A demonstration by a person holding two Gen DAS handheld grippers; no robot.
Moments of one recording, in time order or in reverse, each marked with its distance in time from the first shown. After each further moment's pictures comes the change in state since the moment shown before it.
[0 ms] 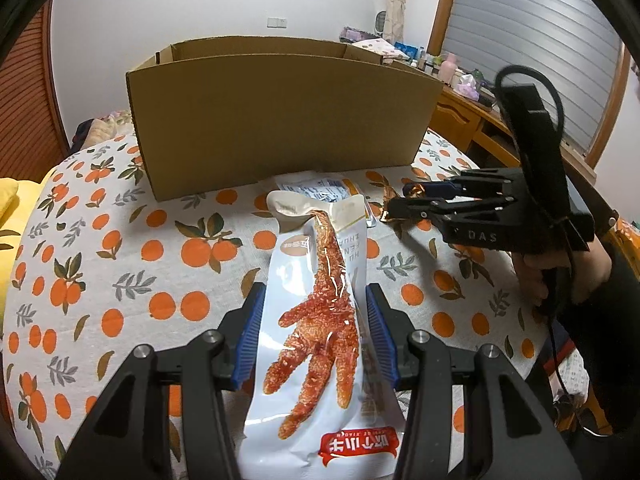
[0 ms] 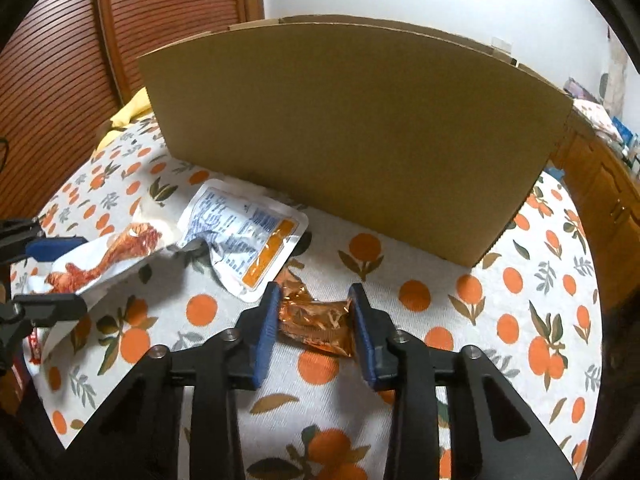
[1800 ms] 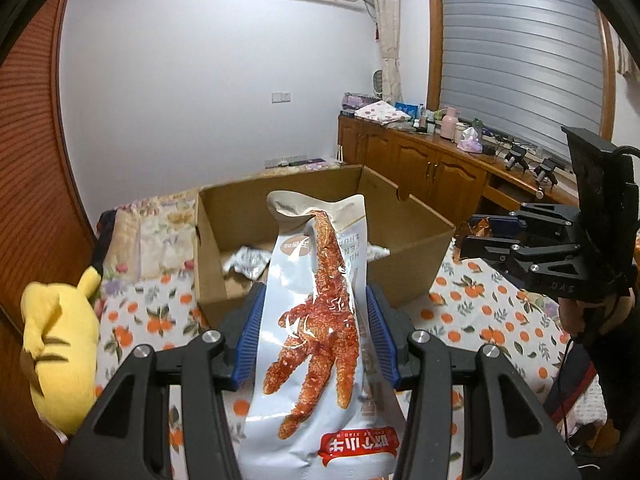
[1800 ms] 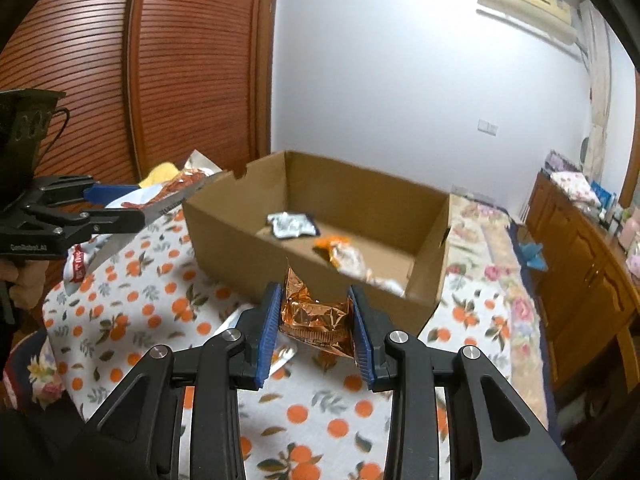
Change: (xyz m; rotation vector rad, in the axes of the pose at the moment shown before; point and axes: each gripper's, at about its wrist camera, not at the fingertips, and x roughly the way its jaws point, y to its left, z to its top) left arm -0.066 0.017 0.115 0.112 -0.238 0.075; right arm -0.116 -0.001 0.064 -0.081 -0.286 -0.047
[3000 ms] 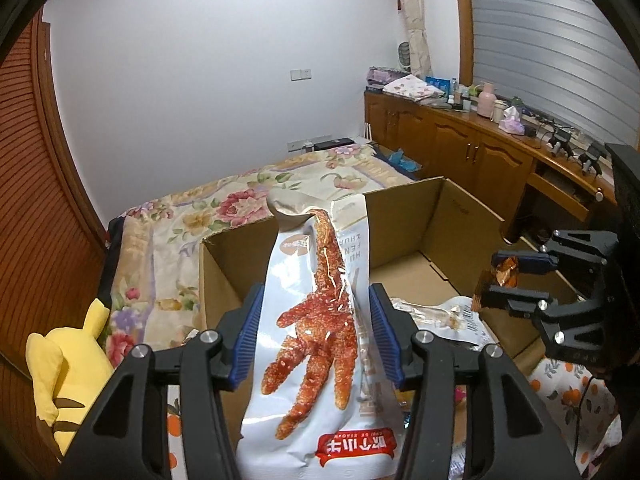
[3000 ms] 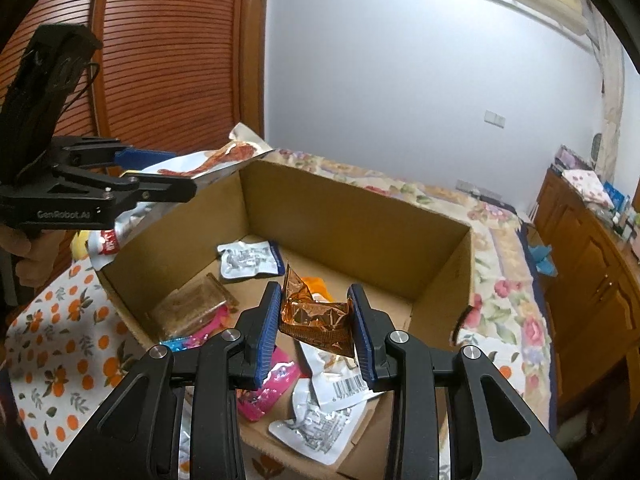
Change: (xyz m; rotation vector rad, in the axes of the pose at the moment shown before) left arm 0.137 0.048 0.076 0.021 0.105 0.106; right arm 0.120 -0.046 0.041 0.013 0.059 0.018
